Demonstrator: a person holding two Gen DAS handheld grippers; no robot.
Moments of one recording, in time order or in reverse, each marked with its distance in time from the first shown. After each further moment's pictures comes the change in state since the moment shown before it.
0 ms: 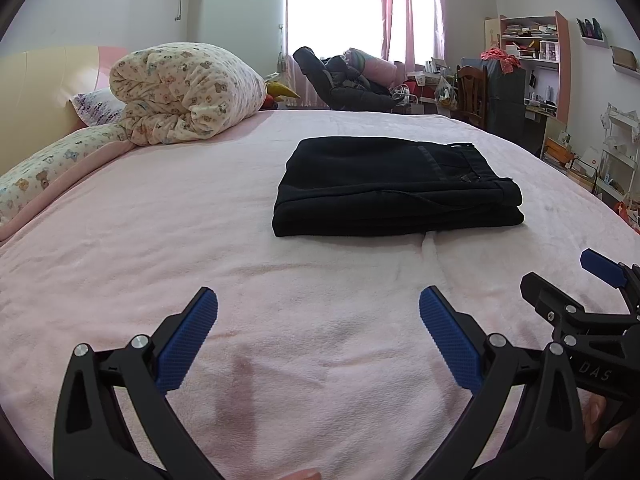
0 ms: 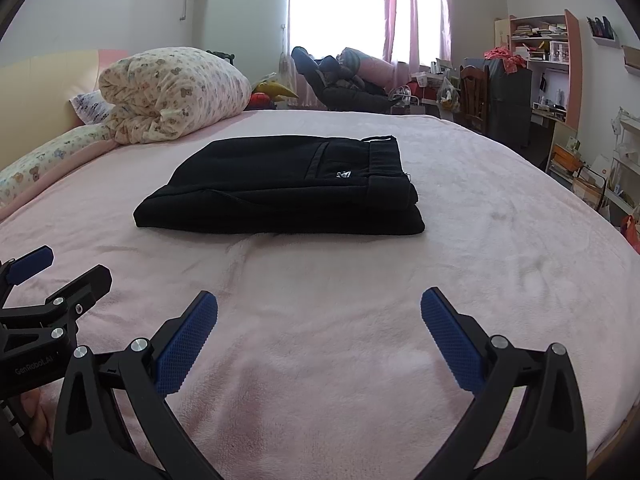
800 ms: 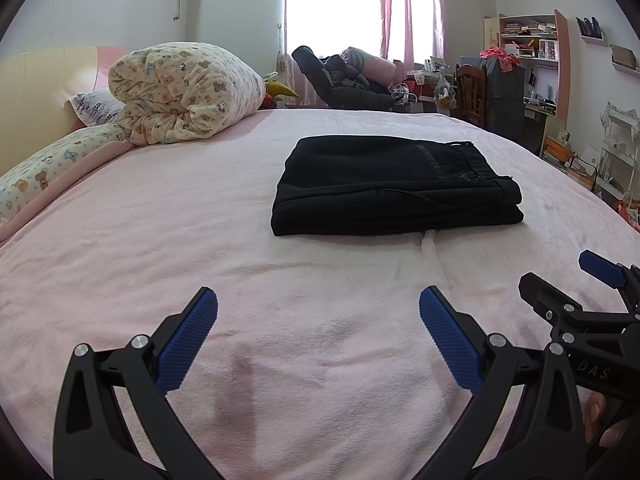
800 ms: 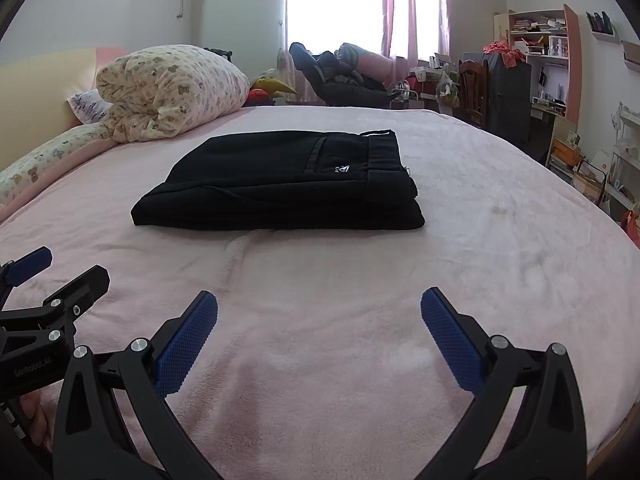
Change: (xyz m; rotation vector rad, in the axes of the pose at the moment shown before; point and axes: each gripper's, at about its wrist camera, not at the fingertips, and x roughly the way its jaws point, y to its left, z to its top) left arm 0.001 0.000 0.000 0.003 0.002 -0.002; right arm 0.006 -0.009 -0.003 0.007 0.015 0.006
